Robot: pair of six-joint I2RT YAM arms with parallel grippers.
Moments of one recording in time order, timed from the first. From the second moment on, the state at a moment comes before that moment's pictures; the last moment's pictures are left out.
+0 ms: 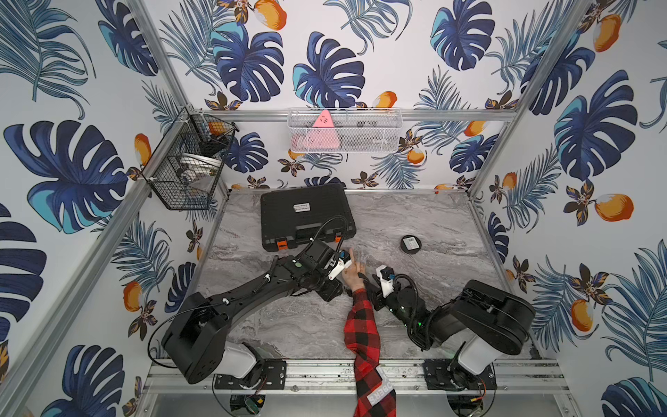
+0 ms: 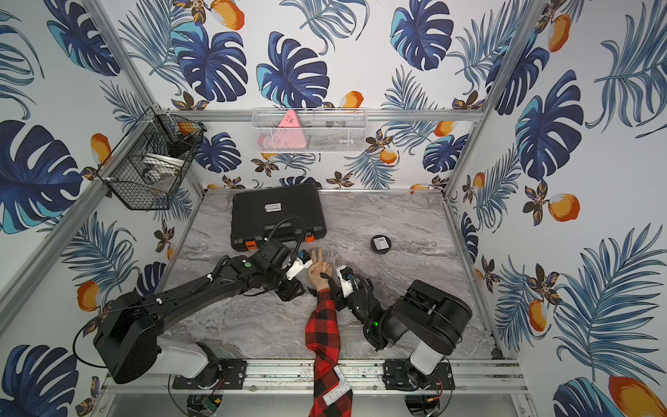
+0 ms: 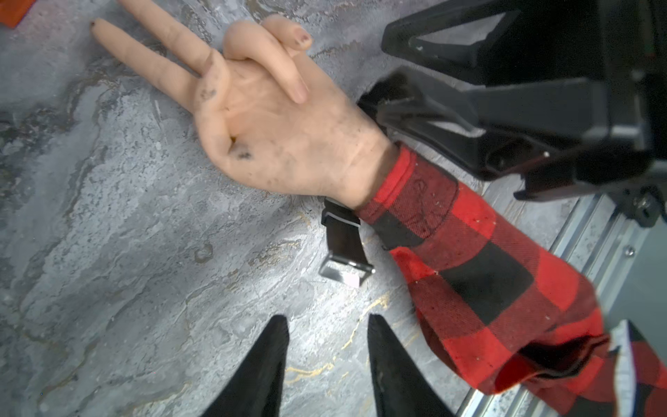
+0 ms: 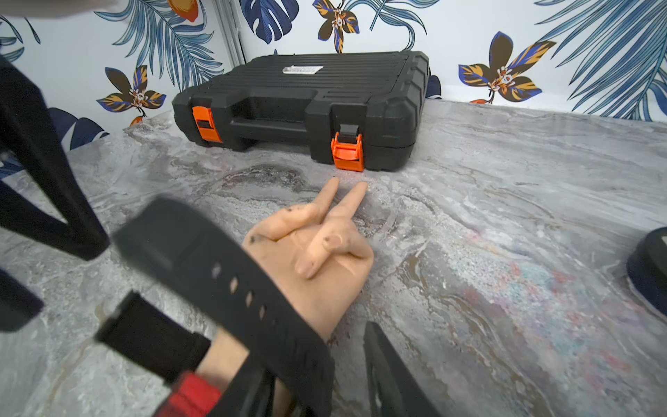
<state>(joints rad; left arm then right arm) -0.62 1.41 0.95 -0.60 0.26 -0.02 0.86 1.61 0.22 1.16 0.25 0.15</state>
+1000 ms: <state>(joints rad) -0.74 1.57 1.05 -0.51 0.14 -0.84 0.87 1.10 0.64 -0.29 0.11 0.87</state>
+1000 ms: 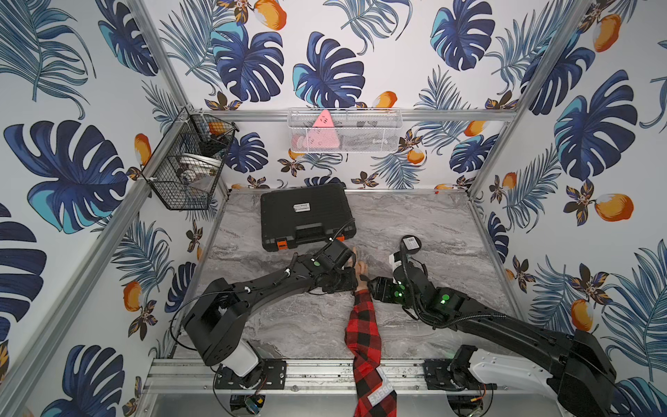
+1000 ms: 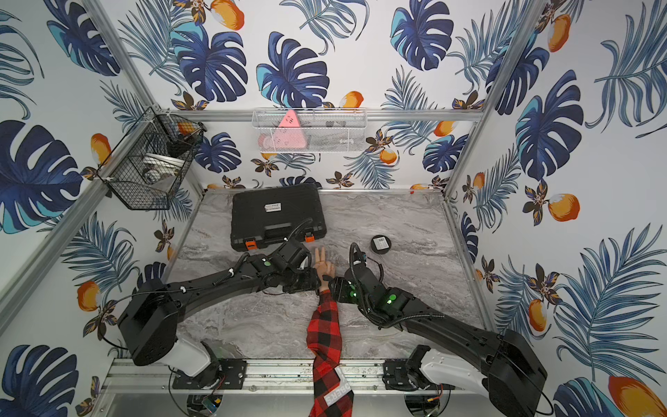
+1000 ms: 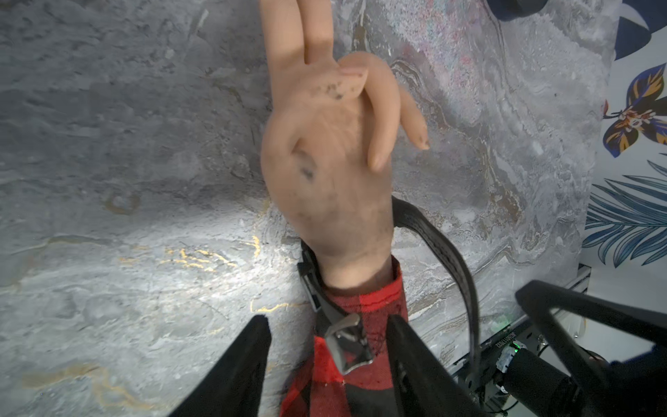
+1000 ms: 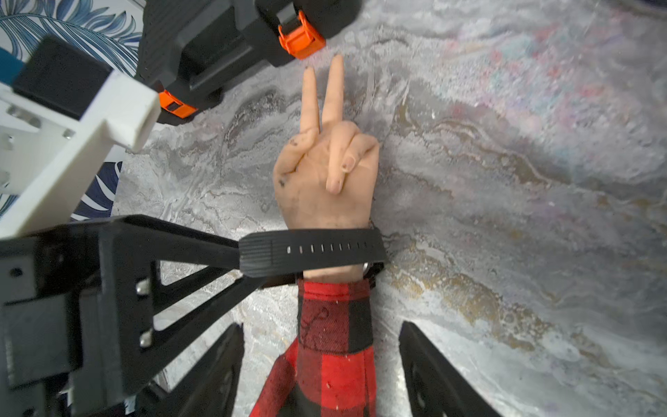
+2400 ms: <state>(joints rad) -0.64 1.53 1.02 -0.52 0.08 -0.81 0.85 1.40 0.66 -0.22 0.02 0.92</state>
